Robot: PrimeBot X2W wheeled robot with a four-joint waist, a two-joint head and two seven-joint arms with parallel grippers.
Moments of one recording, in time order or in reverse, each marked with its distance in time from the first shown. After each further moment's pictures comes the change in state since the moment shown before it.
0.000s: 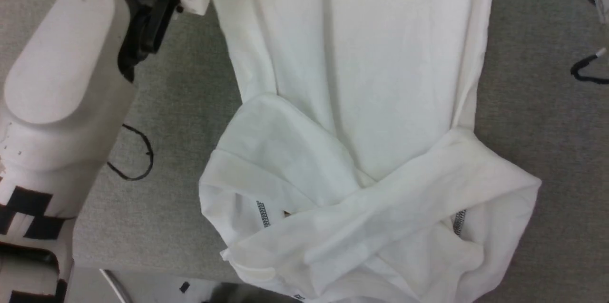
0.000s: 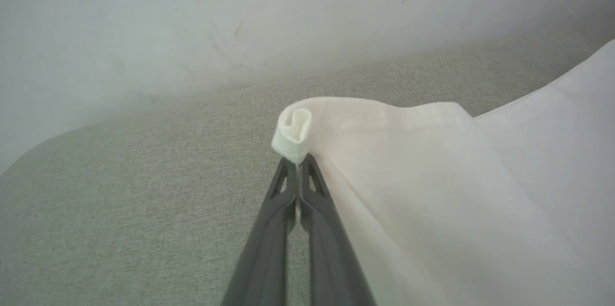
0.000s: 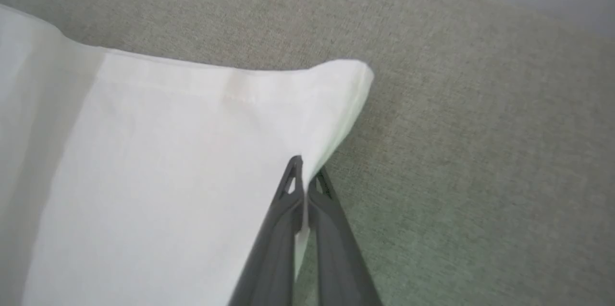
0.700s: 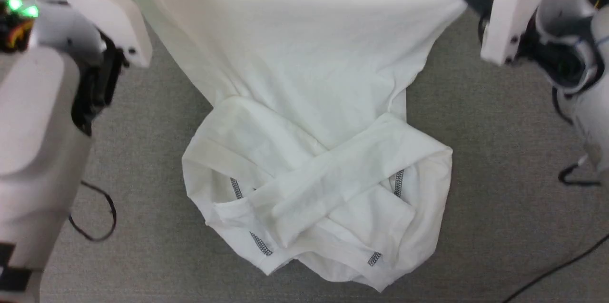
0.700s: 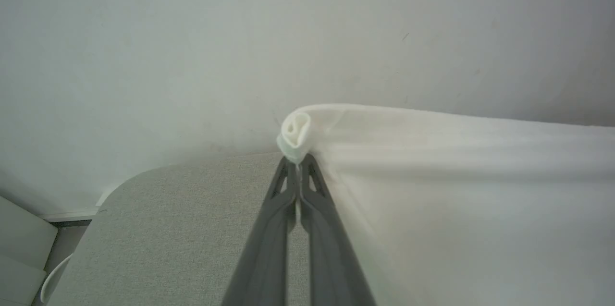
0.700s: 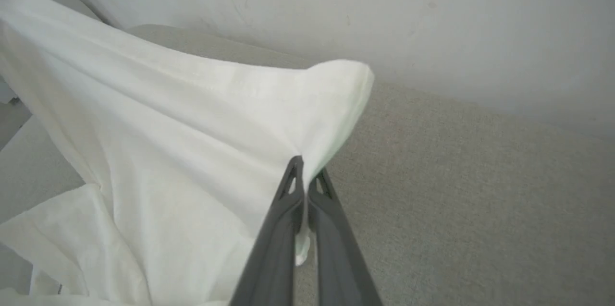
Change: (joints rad) left arm 0.188 0.124 0.078 0.028 -0.076 0.015 -0.092; right arm 0.377 -0.165 0.156 -0.326 0.284 0.000 -0.333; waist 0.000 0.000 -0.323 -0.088
